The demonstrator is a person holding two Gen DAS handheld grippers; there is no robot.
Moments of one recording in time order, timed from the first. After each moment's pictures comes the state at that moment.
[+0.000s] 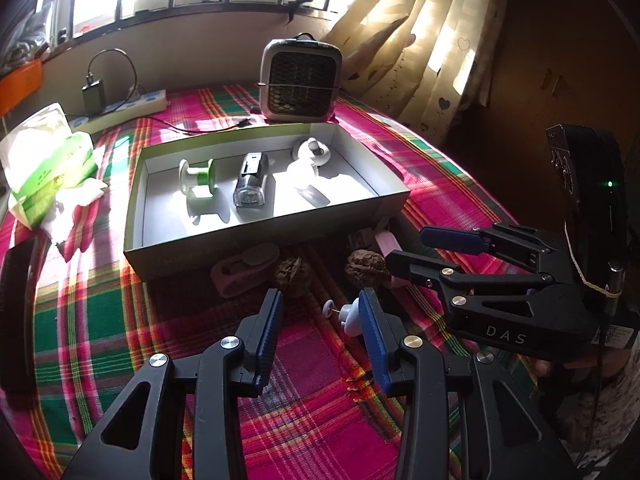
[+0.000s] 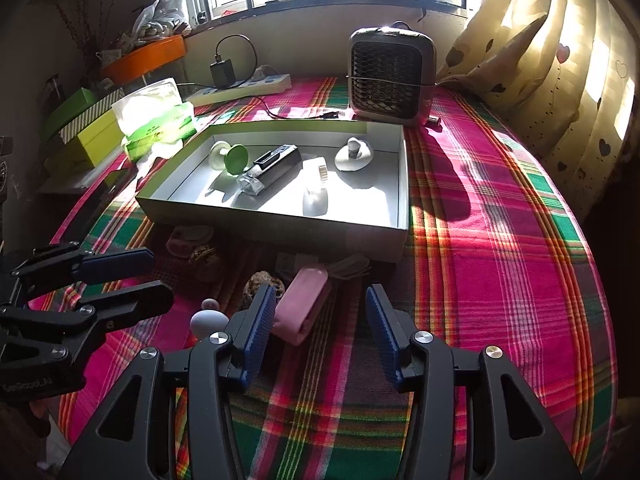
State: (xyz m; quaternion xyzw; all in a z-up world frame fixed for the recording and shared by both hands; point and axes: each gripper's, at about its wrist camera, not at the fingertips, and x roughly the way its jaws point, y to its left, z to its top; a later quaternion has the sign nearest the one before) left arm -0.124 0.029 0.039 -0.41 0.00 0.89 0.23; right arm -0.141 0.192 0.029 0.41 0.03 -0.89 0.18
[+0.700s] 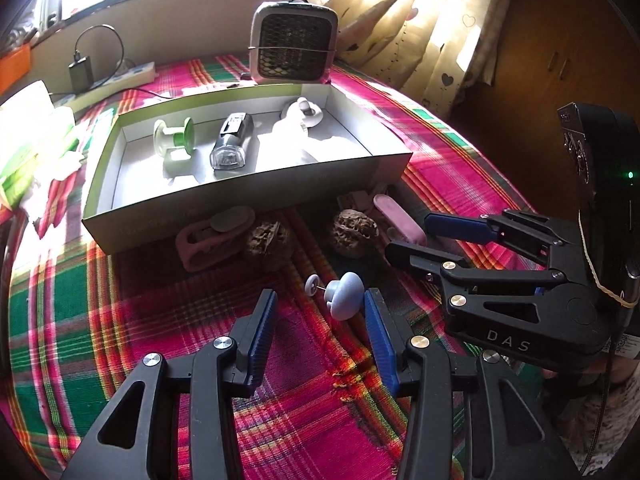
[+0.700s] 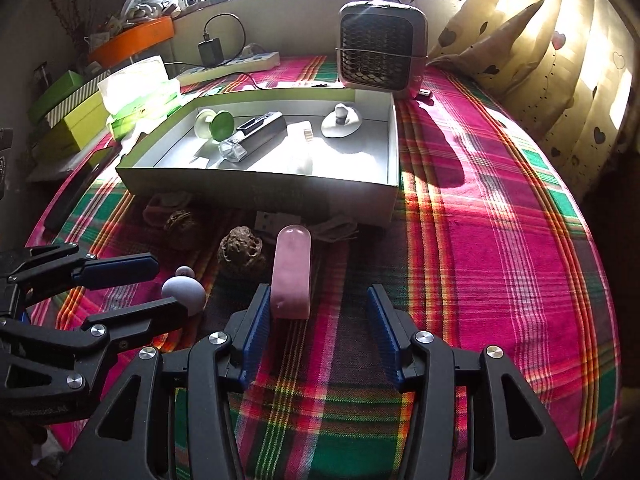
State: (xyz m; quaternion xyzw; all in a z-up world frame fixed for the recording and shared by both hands) left arm -0.128 0.046 0.013 -0.45 0.01 0.87 0.23; right arm -0.140 0.196 0.011 0.43 0.05 -0.89 0.16
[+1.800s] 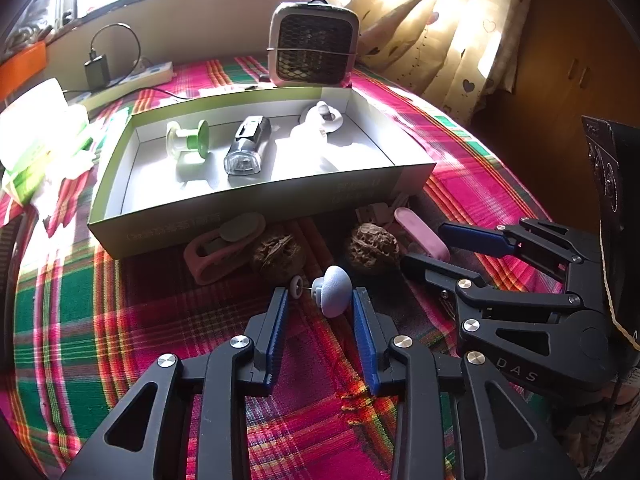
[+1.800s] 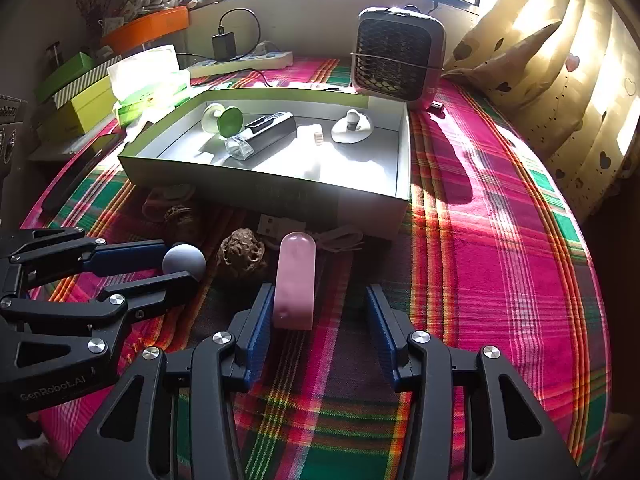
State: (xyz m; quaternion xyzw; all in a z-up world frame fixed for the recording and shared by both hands) left arm -0.135 0.051 0.011 -0.44 0.01 0.88 0.19; right arm -0.142 0.191 0.010 0.42 0.08 -0.89 0.17
